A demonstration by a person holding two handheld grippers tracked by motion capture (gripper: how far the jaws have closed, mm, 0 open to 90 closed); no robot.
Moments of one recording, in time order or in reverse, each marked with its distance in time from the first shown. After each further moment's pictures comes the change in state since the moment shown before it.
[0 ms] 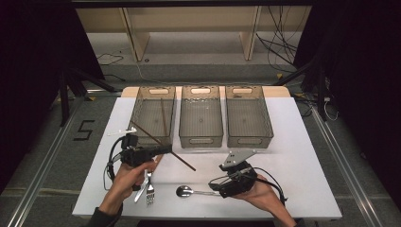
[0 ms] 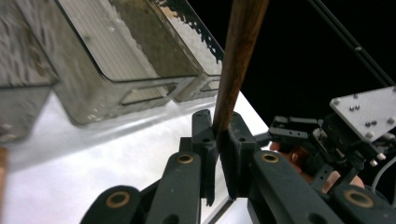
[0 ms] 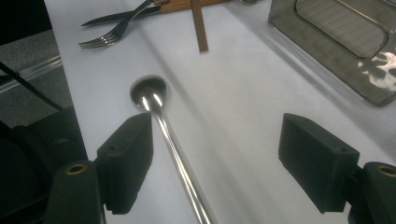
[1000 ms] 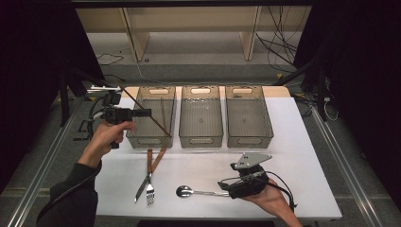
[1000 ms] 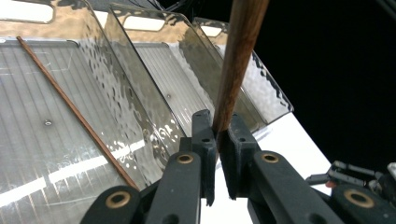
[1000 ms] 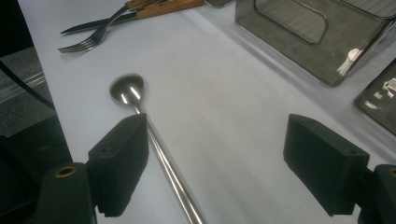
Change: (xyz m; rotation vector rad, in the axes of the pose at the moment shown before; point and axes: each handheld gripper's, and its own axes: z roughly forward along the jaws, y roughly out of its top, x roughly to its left) left arm 0.032 0.113 -0.027 0.058 0.185 0.026; right arm -0.006 -0.020 -0.018 -0.062 -0.075 0.047
